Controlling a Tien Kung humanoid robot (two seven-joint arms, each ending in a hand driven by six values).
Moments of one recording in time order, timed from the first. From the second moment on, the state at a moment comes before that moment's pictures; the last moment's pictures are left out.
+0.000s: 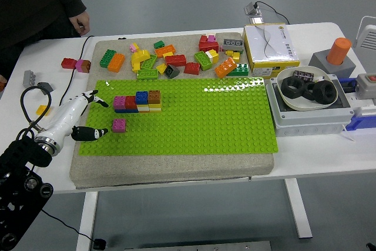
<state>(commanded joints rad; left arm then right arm) -0.22 0.33 -1.11 -1.36 2.03 0.07 0.14 0.14 -0.12 1.66 0.18 -1.41 -0.09 -0.20</state>
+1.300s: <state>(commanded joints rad) -0.30 0.29 -1.07 -1.32 2.10 -0.08 0.26 0.15 -0.13 1.66 0.18 -1.40 -0.09 -0.20</state>
